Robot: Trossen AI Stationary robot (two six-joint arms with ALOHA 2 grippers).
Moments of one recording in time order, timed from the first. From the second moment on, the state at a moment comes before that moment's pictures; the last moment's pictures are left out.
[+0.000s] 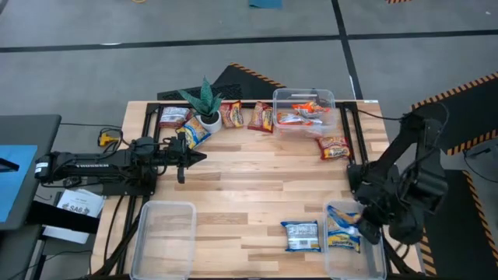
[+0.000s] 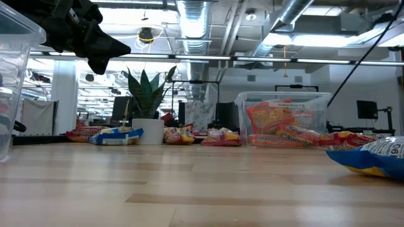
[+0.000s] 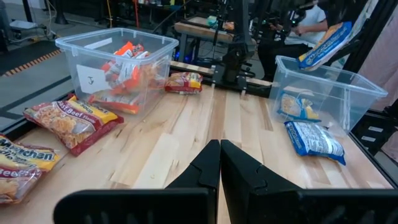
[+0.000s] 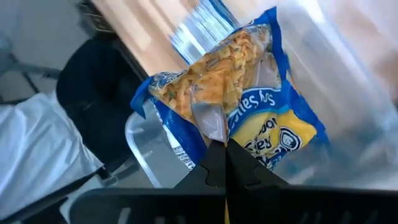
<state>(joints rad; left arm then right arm) 0.16 0.54 0.21 0.29 0.01 -0.18 1.11 1.22 1.42 -1.36 0.22 1.83</state>
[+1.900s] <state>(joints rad) 0.16 0.54 0.21 0.28 -0.01 -0.14 0.25 1.36 0.94 -0.60 0.68 0.56</state>
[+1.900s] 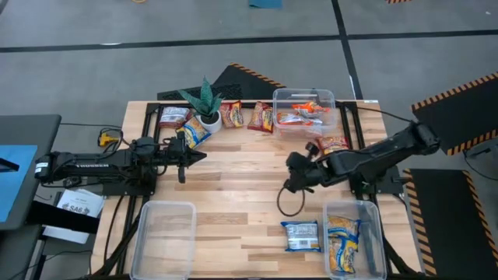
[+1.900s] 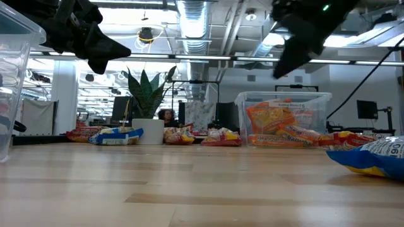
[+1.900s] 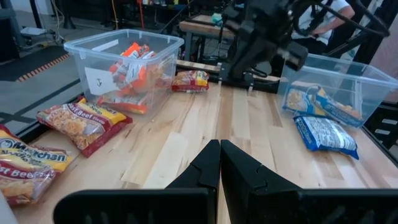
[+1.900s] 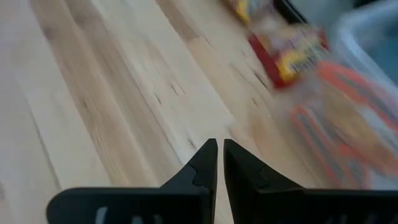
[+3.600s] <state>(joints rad) 0.41 1.21 0.32 0.09 -0.64 -0.29 0.01 1.36 0.47 0.80 0.47 0.12</state>
